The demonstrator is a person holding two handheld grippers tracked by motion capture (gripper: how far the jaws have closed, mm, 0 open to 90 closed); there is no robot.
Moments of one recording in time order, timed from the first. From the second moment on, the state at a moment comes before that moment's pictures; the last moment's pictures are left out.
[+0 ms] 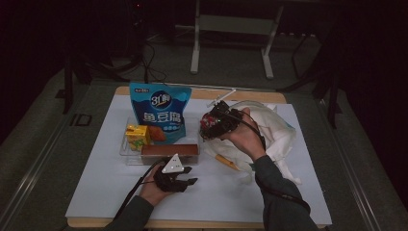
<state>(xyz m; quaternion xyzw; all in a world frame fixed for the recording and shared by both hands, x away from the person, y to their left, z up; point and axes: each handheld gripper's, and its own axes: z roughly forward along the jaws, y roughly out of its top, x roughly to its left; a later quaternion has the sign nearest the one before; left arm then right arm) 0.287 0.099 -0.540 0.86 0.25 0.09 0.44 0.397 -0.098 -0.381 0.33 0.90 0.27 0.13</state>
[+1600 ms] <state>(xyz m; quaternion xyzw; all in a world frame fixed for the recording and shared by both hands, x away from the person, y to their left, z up) 0.287 0.099 -0.540 0.86 0.25 0.09 0.44 0.401 -0.051 -0.389 0.33 0.89 0.28 0.11</state>
